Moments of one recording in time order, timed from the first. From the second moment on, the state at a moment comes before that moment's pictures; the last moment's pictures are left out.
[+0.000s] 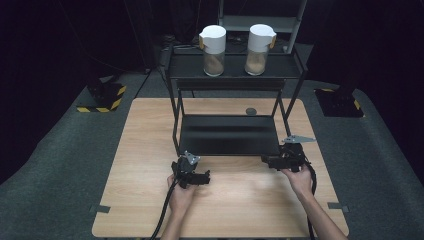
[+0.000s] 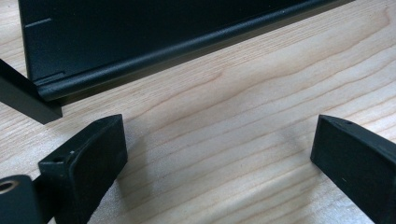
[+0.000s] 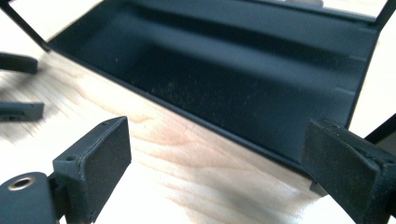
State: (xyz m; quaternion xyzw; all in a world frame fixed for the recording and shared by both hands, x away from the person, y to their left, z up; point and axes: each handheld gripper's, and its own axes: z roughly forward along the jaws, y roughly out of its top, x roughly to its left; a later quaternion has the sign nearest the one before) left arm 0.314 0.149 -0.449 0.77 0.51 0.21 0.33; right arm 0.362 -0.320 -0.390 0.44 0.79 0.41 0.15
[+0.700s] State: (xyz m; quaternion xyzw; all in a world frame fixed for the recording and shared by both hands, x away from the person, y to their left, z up) left arm 0.314 0.149 -0.449 0.77 0.51 0.21 0.33; right arm 0.355 -0.302 -0.430 0.45 0.80 0.36 0.15
